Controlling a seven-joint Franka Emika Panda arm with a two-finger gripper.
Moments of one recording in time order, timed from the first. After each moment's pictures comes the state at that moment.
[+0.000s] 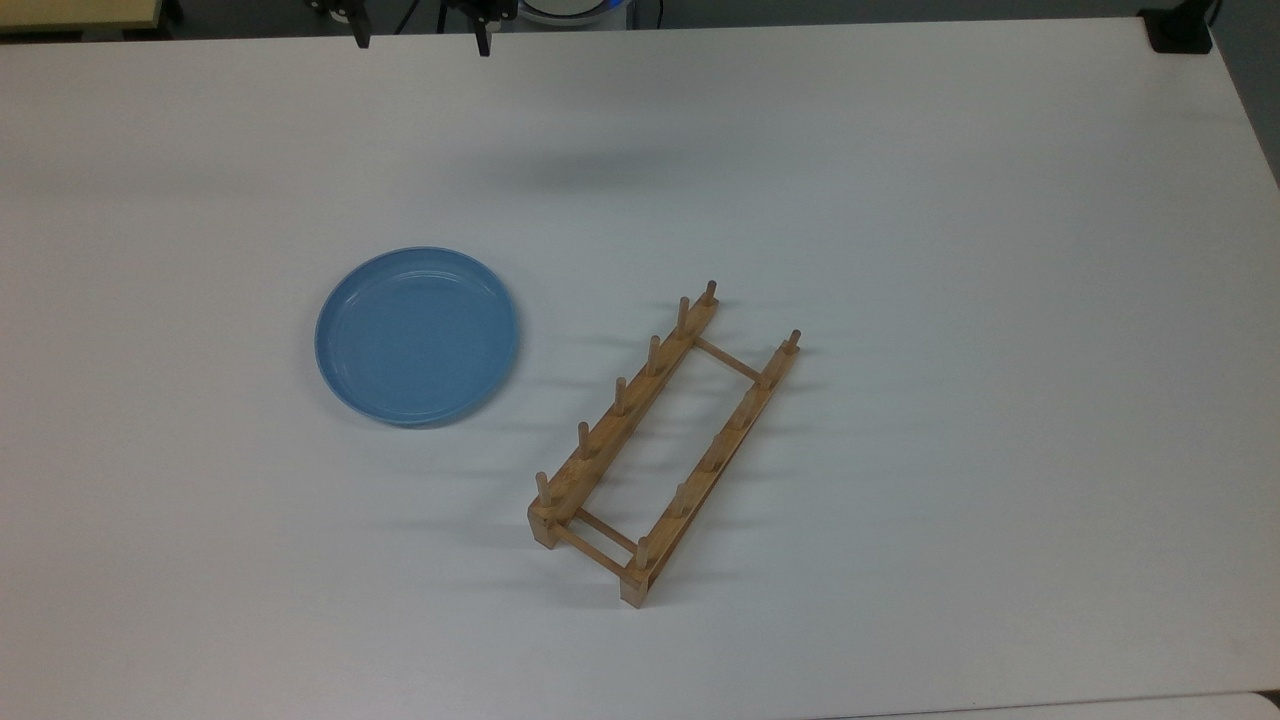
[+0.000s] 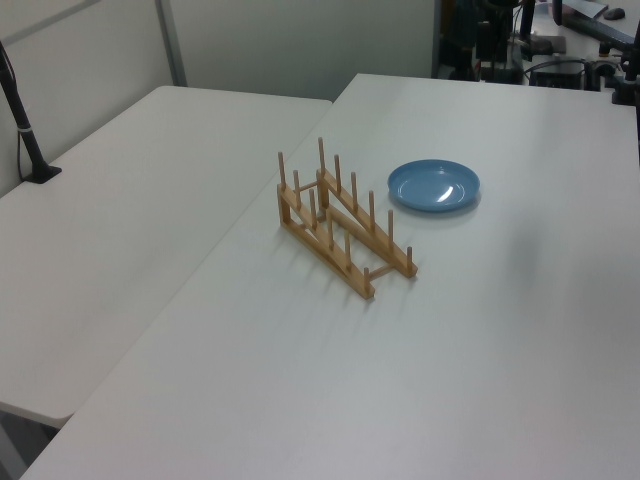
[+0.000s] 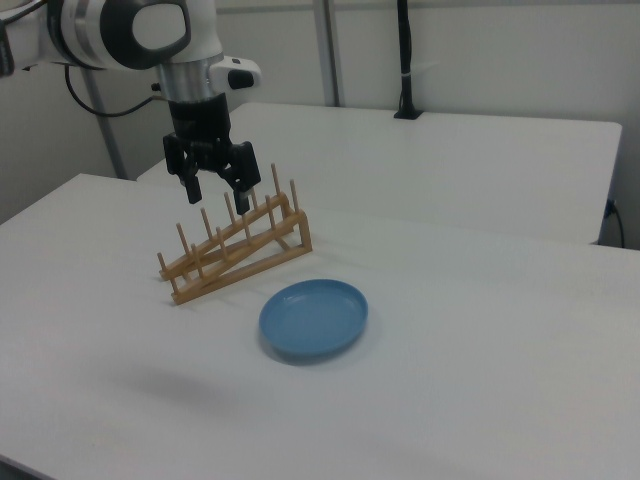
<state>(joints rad) 0.07 0.02 -0.16 -1.61 -0.03 1.56 -0.06</state>
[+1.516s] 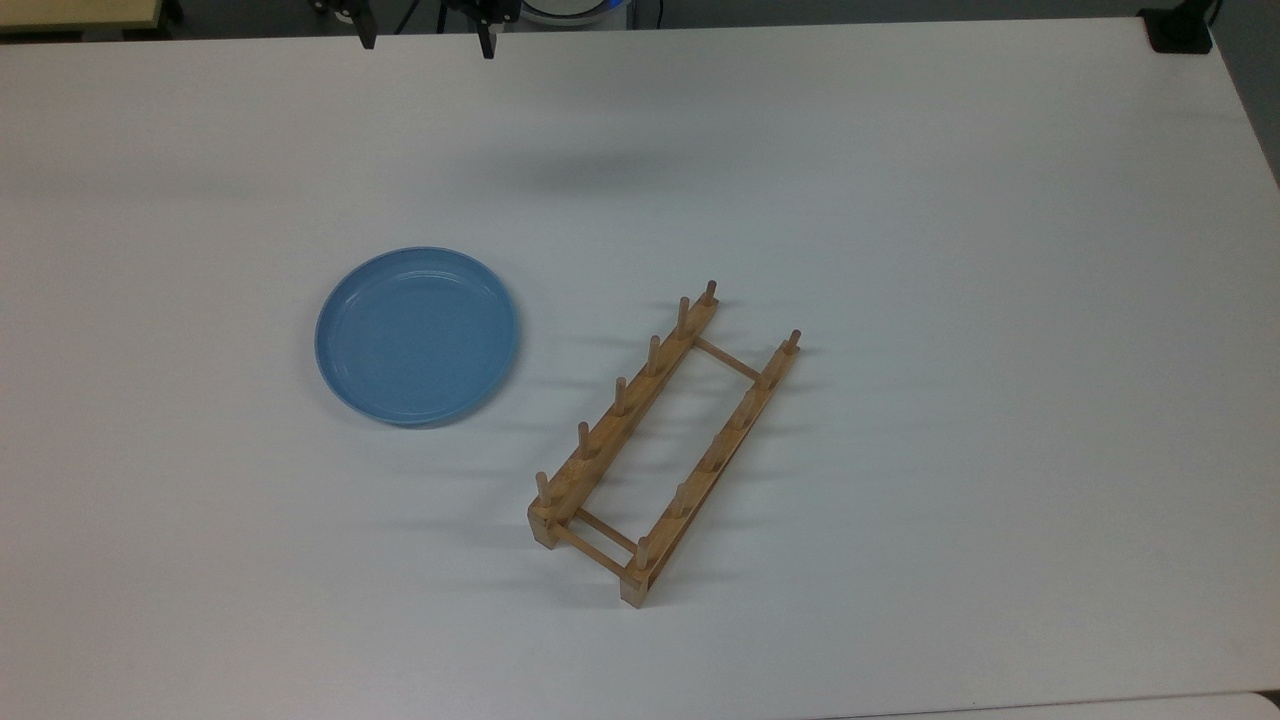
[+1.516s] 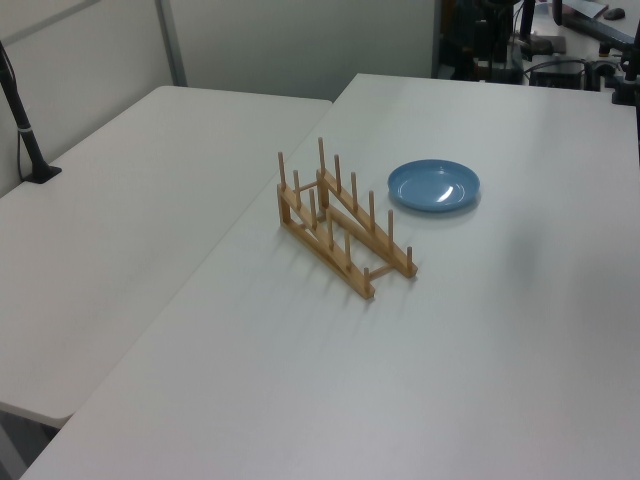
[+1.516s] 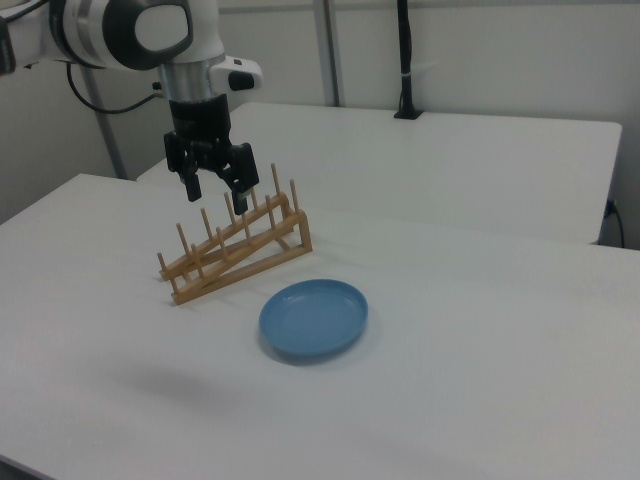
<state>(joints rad) 0.07 0.02 -0.16 -1.60 0.00 1.57 -0.02</state>
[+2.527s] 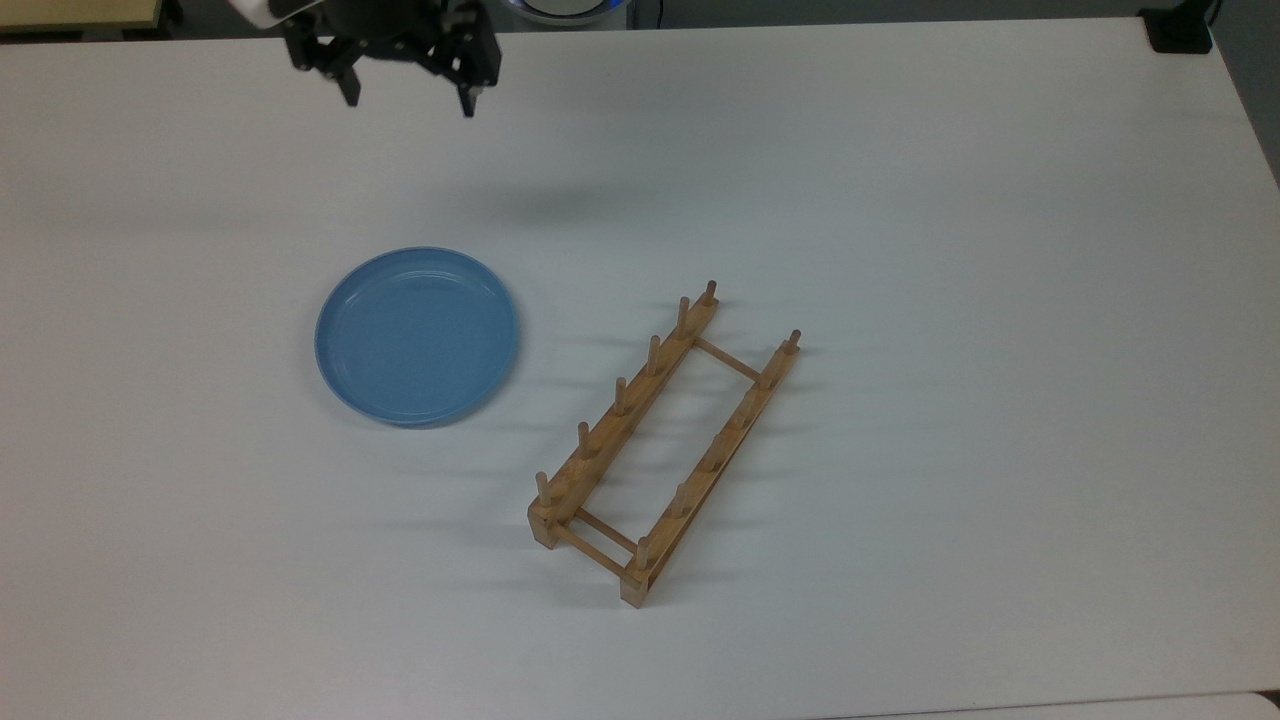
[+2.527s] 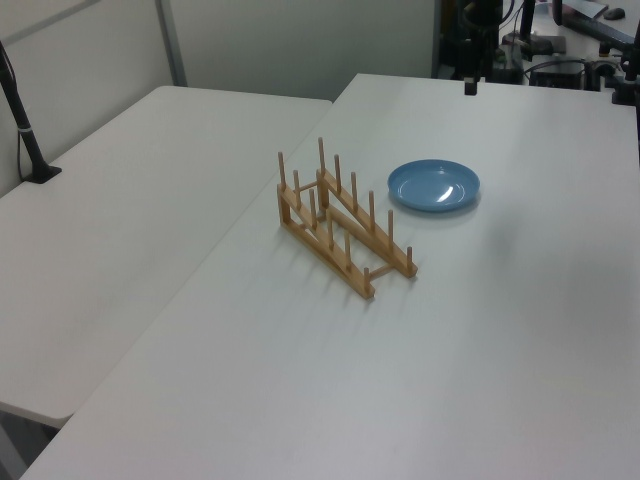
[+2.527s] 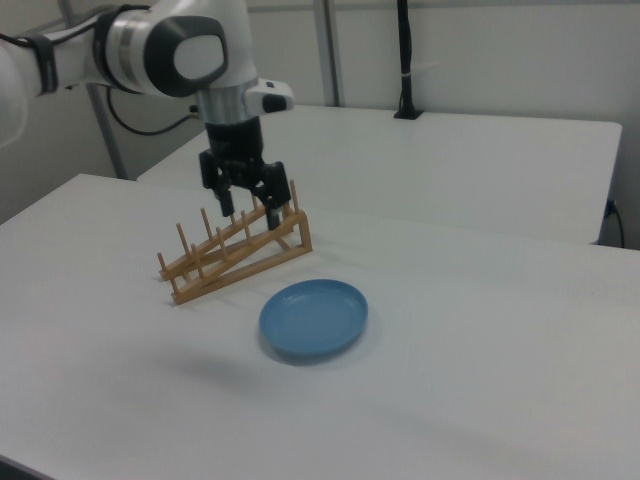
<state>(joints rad) 0.03 0.12 -0.16 -1.59 0.00 1.66 -0.05</state>
